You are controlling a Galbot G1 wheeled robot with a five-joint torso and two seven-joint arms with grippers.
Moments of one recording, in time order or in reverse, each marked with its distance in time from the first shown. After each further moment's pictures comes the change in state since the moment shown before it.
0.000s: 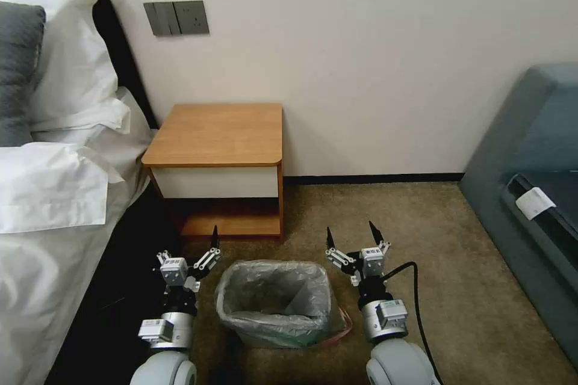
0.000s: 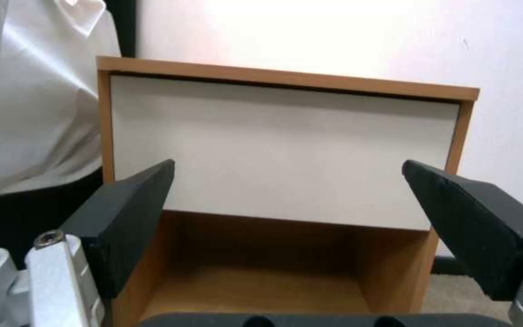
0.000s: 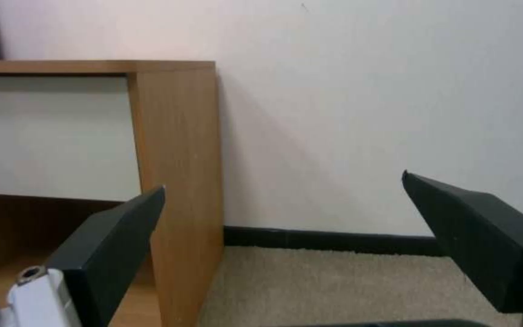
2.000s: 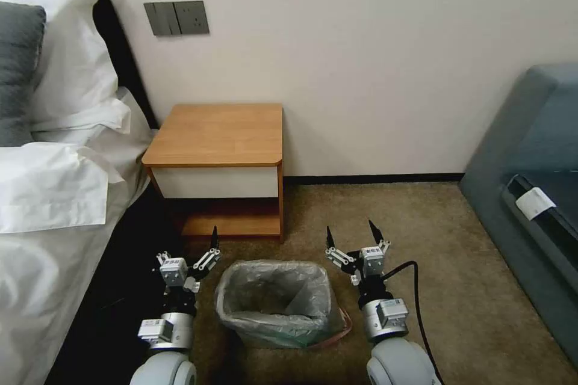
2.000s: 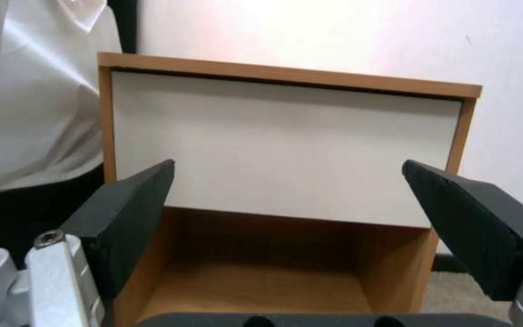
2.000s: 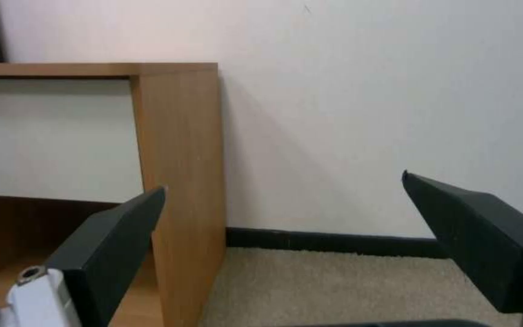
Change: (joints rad) left arm 0.003 0.000 0.001 -0.005 -0.002 0.013 -0.005; right arm 0.003 -0.005 -0.001 0.005 0.005 -0.006 -0.004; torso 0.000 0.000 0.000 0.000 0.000
